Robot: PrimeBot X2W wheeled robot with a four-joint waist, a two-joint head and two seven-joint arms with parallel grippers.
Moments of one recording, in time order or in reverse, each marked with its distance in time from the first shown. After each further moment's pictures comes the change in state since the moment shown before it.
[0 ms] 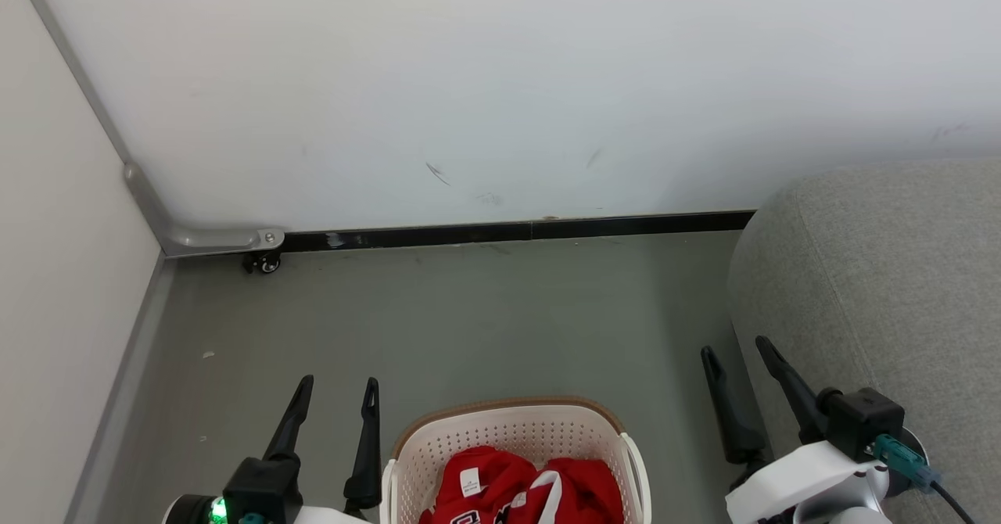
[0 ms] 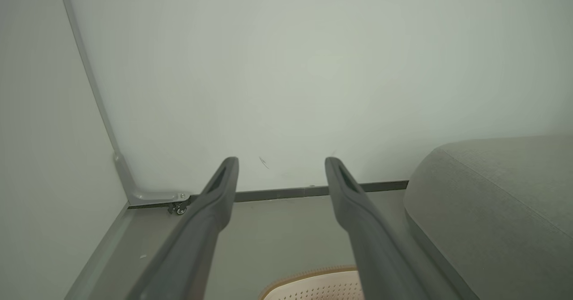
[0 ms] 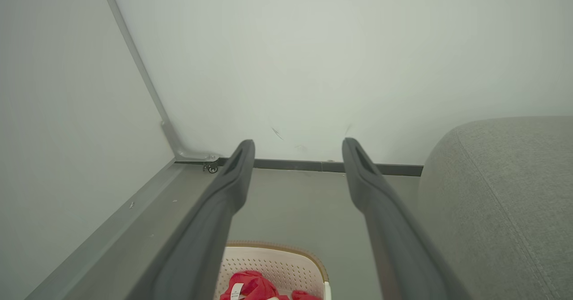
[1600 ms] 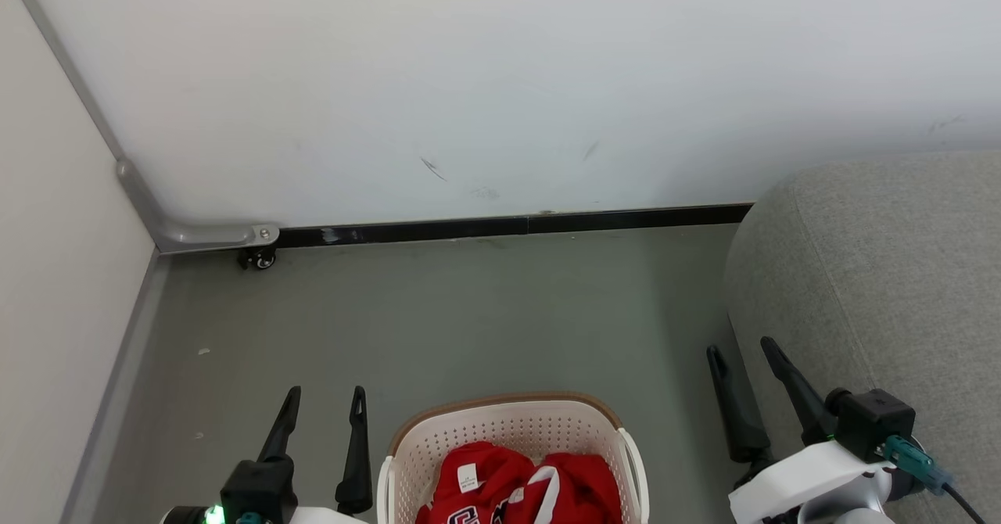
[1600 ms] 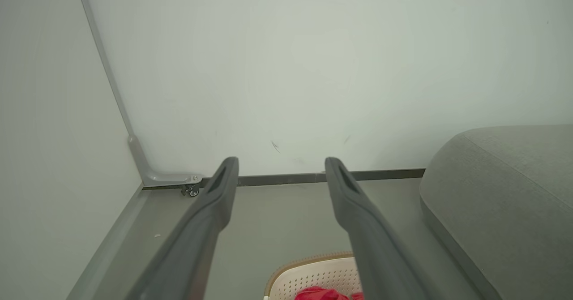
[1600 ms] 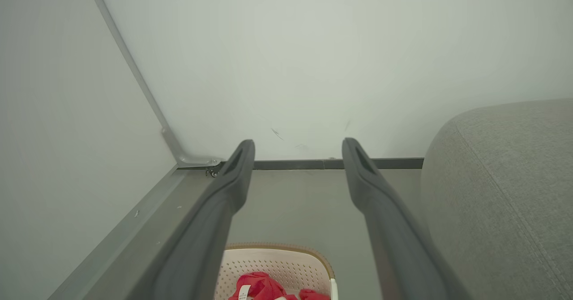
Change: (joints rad) left arm -0.005 -0.011 0.028 0.063 0.008 0.027 0.000; right arm 0.004 0.000 -0.004 -0.003 0.054 0.000 -0.001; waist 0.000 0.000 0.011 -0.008
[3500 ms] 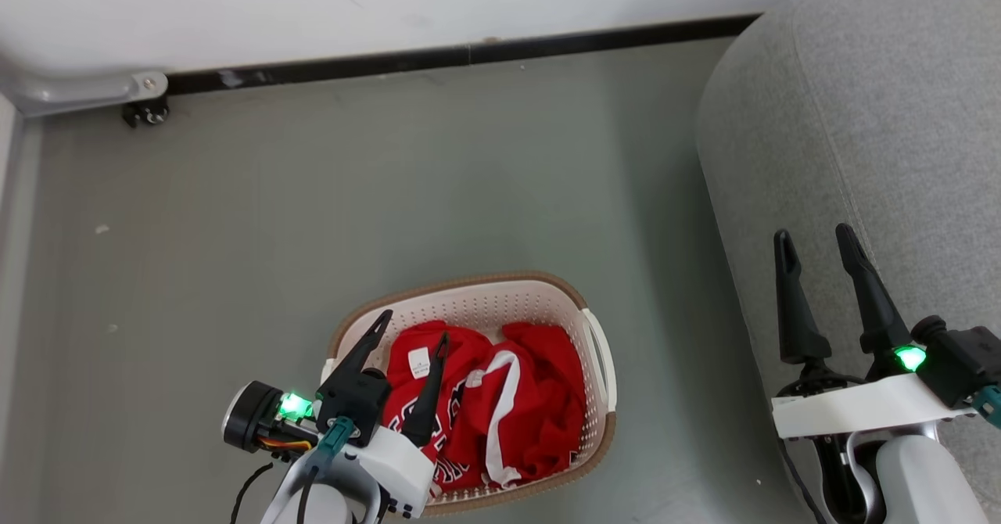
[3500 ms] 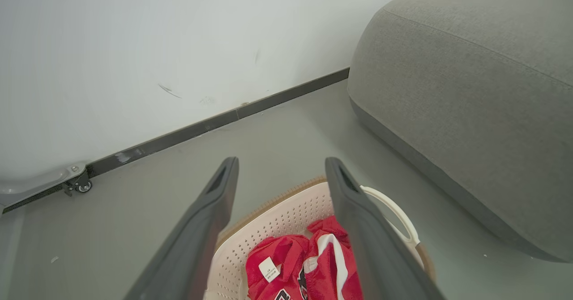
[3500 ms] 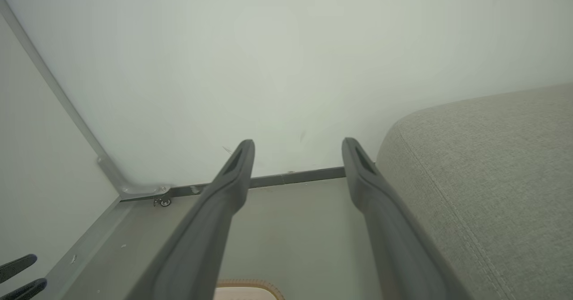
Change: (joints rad) left arm -0.286 0.010 -0.140 0.244 0.130 -0.090 0.002; right arm -0.088 0.003 -0.097 -0.169 0.008 0.000 -0.071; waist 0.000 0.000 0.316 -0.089
